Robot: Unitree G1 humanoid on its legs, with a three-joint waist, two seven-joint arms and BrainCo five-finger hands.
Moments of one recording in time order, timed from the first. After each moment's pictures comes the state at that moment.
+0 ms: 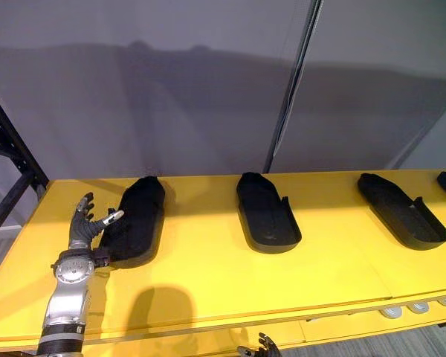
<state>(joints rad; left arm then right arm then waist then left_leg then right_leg) -0.11 0.16 0.21 0.00 0.16 0.10 0.14 0.20 -0.02 -0.08 0.87 0.00 -0.05 0.06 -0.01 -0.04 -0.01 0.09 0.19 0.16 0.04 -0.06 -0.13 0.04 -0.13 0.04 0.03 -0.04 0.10</state>
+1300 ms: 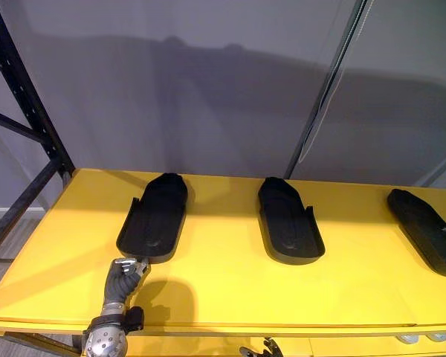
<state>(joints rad) 0.31 -0.03 -0.07 -0.06 0.23 -0.12 0.18 0.28 0.01 -0.07 0.76 0.02 -0.07 -0.02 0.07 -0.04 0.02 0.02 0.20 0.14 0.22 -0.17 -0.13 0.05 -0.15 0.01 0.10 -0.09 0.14</state>
